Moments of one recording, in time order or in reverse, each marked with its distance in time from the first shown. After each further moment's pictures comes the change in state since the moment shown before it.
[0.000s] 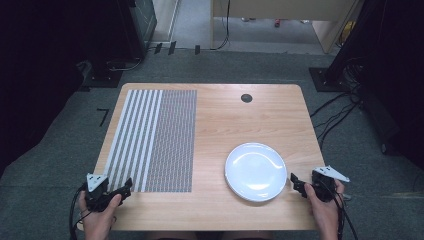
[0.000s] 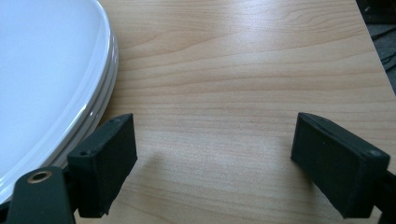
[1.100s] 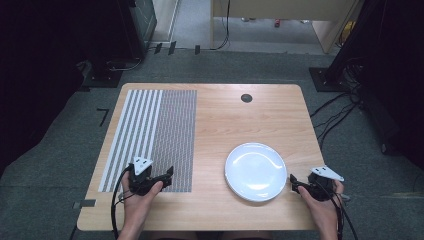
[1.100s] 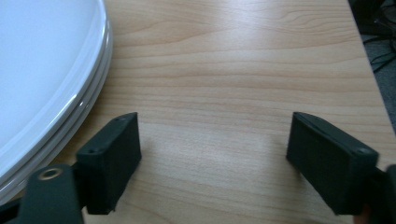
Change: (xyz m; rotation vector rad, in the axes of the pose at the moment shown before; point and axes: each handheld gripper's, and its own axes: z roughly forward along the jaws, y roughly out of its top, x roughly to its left) left arm -0.106 0.036 0.028 -0.004 -0.185 0.118; right arm 0.007 0.000 0.001 0.021 -0.058 -0.078
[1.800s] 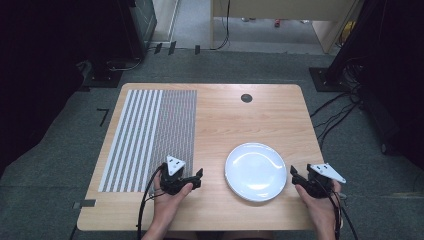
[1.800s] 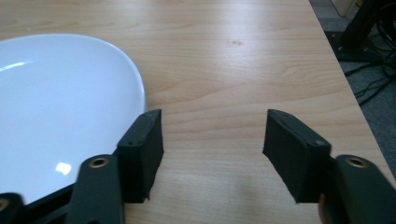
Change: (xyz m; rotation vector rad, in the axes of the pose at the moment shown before) left arm -0.070 -0.003 0.035 0.007 -0.121 0.065; right arm 0.016 0.015 -0.012 -0.144 -0.001 0.051
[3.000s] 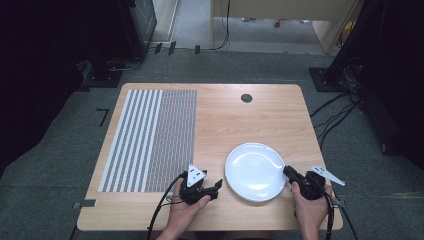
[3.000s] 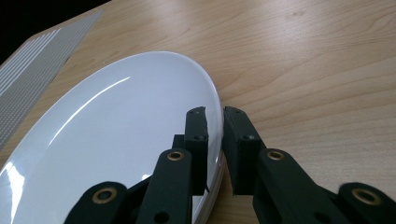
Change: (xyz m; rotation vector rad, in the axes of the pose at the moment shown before) left arm -0.042 -0.018 0.013 -0.005 -0.213 0.054; right arm 0.016 -0.007 0.003 0.007 0.212 0.279
